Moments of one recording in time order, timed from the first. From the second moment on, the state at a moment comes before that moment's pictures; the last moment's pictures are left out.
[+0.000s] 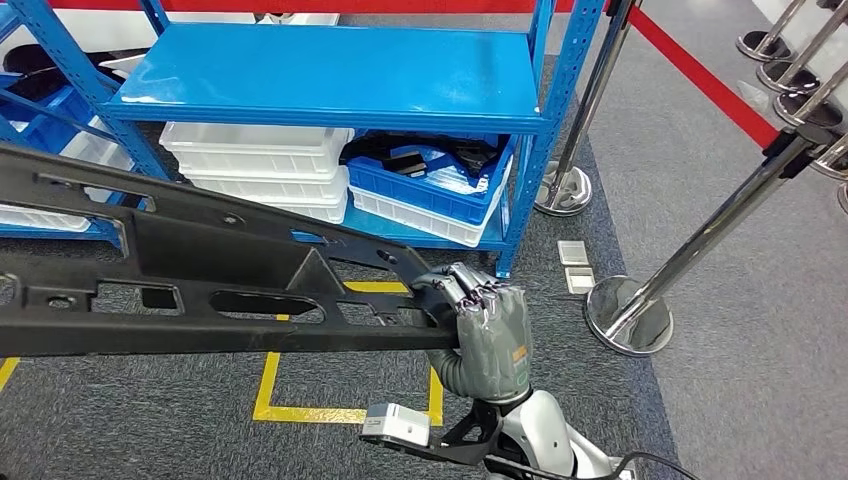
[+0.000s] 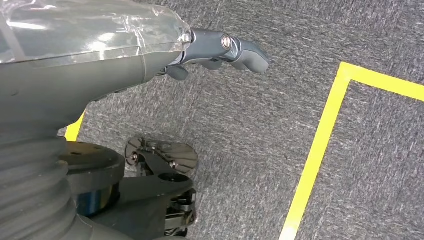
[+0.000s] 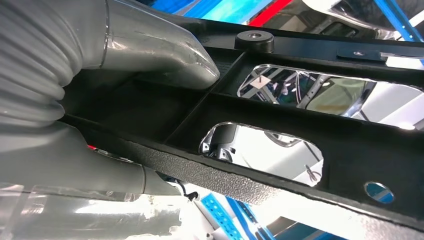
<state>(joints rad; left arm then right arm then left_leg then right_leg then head) -0.21 -0.21 1.46 -0.04 -1.57 0.44 -0.62 -0.12 -0.15 0.60 -1.96 1.10 -0.69 0.18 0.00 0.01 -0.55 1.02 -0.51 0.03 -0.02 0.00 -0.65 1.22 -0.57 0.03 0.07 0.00</state>
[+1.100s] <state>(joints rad) -0.21 -0.21 1.46 -0.04 -1.57 0.45 -0.63 -0.13 -0.16 0.60 -1.96 1.08 -0.69 0.18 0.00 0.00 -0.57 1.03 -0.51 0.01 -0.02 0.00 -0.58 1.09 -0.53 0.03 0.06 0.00</state>
